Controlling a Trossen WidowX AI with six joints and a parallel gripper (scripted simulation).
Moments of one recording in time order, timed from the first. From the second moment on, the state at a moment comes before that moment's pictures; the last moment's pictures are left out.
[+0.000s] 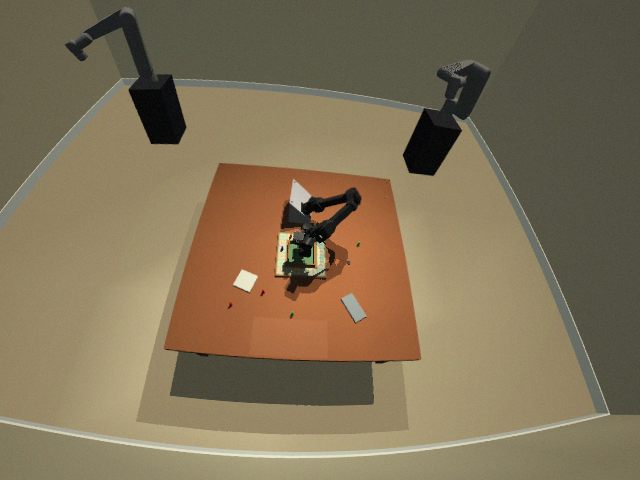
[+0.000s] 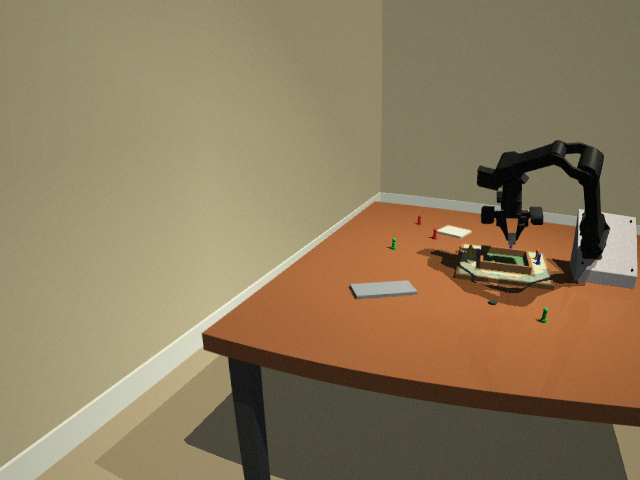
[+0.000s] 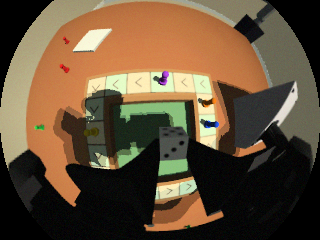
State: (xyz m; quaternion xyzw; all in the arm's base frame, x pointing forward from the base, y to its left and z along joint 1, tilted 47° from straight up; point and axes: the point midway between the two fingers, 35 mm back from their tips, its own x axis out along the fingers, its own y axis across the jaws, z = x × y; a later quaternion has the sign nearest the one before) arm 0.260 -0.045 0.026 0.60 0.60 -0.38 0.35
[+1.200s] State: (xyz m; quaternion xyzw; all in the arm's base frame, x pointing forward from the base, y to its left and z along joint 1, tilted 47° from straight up) arm 0.268 -0.049 0.066 0.53 0.46 -0.52 0.50
